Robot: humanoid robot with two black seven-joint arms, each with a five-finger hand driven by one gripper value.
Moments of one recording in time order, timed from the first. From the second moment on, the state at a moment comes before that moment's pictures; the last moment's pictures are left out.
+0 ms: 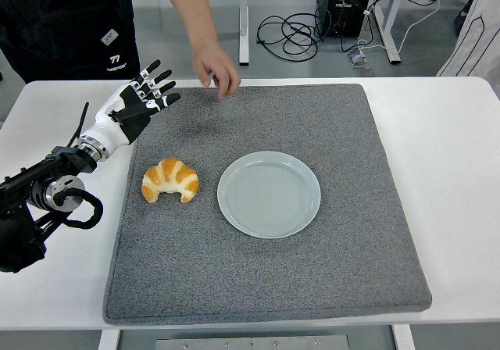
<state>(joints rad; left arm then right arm) -0.84 0.29 -0.47 -0.70 0.08 -0.28 -0.37 0.00 0.00 -0.01 0.23 -0.10 -0.05 0.22</state>
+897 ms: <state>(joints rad) -0.85 0.29 -0.48 -0.70 0.08 -0.22 -0.38 0.00 0.00 -0.01 0.23 -0.10 -0.05 0.22</state>
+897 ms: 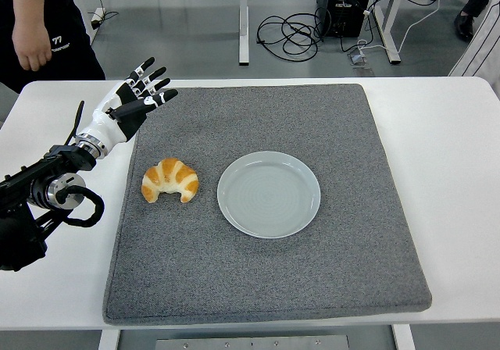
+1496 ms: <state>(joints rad) -0.85 0.29 -0.48 -0.70 0.08 -0.22 -0.38 0.00 0.00 -0.01 0.23 -0.10 -0.05 0.22</state>
